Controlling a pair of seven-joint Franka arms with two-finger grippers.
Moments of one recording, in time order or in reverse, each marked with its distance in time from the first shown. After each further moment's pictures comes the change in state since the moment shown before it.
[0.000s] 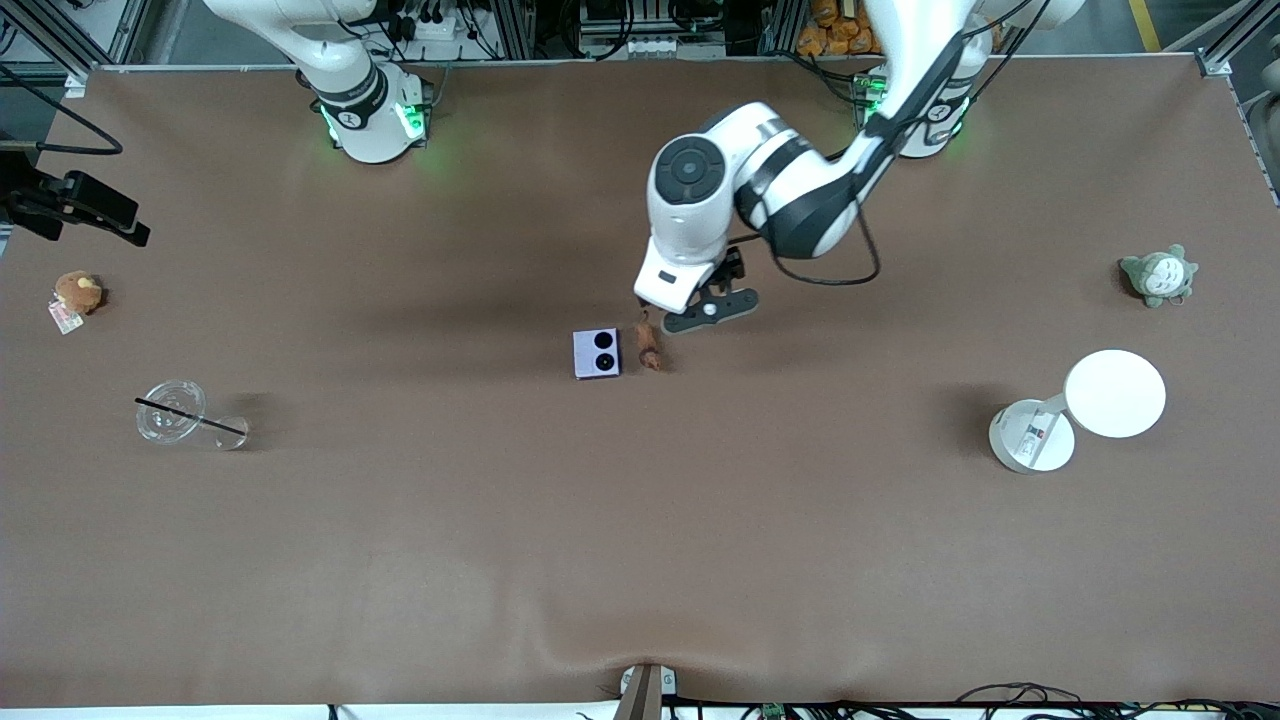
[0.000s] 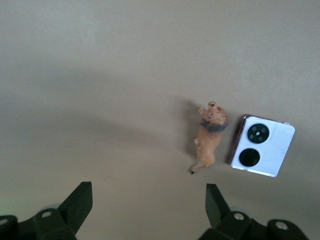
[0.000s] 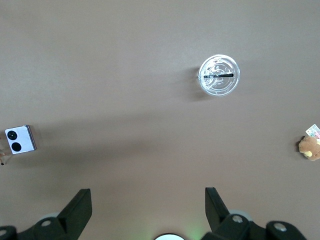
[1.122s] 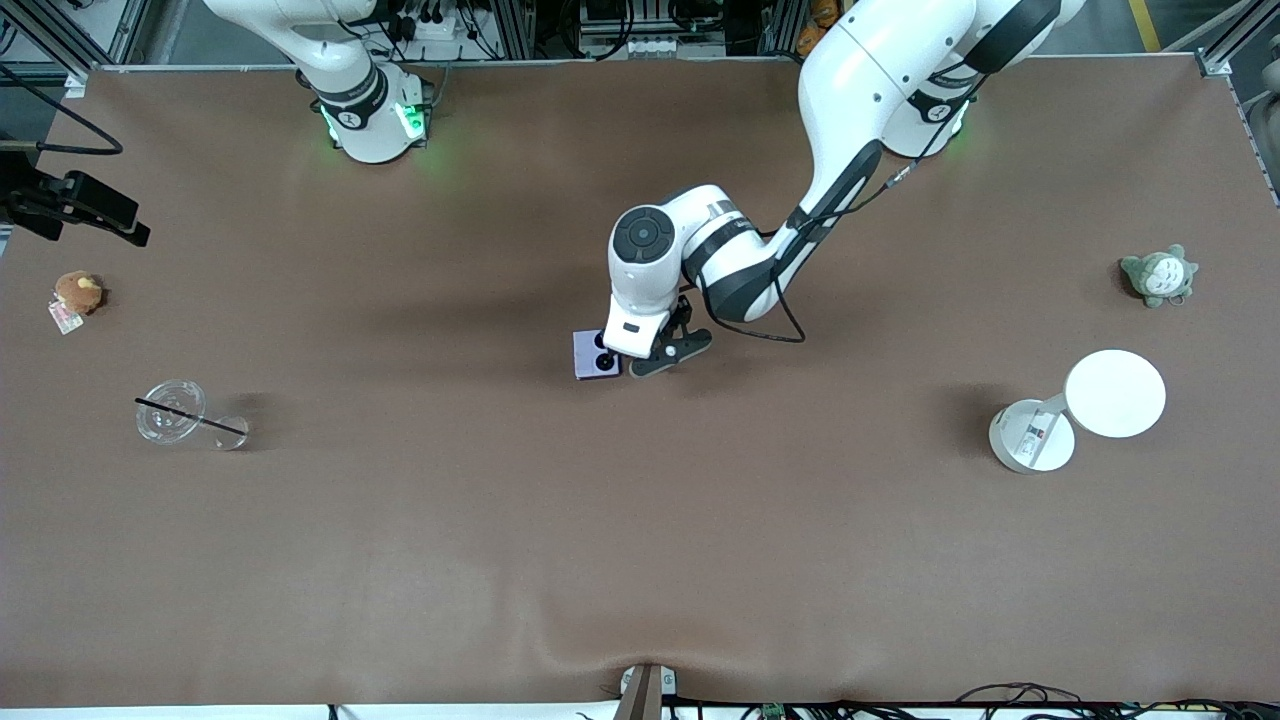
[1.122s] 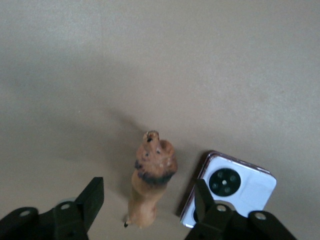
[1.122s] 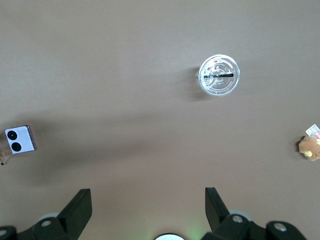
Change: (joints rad) left arm -0.060 0.281 0.024 0.146 0.136 0.196 -0.211; right arm 0.000 0.000 0.000 0.000 0.000 0.000 0.000
